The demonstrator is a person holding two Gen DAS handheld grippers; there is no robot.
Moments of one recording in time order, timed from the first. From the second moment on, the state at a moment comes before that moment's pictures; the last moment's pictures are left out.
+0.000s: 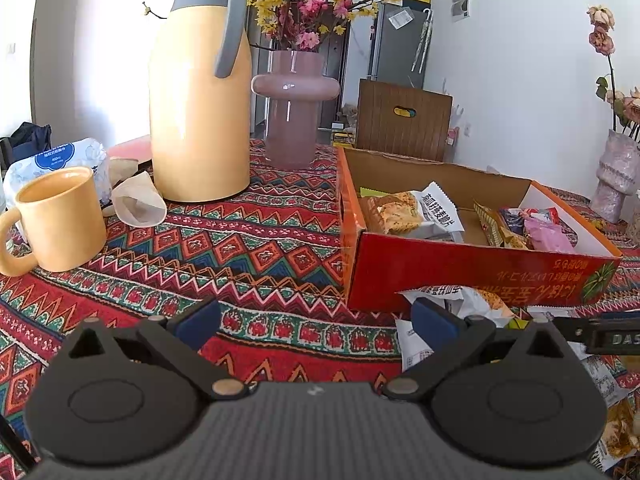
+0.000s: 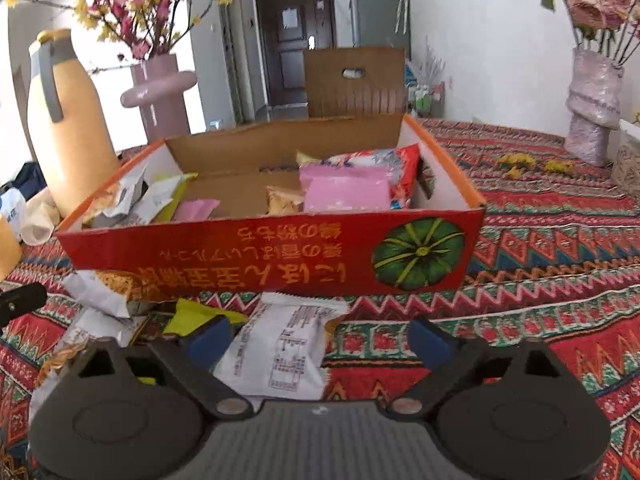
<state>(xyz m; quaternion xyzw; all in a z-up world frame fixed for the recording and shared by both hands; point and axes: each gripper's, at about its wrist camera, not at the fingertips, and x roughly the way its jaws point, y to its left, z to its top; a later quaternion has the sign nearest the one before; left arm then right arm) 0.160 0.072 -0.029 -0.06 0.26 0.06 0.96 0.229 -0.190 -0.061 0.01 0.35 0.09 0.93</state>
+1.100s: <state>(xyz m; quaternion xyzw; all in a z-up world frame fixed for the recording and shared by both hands) 0.138 0.048 -0.017 -0.06 0.28 -0.05 0.96 0.173 -0.229 -0.044 0.05 0.28 0.08 0.96</state>
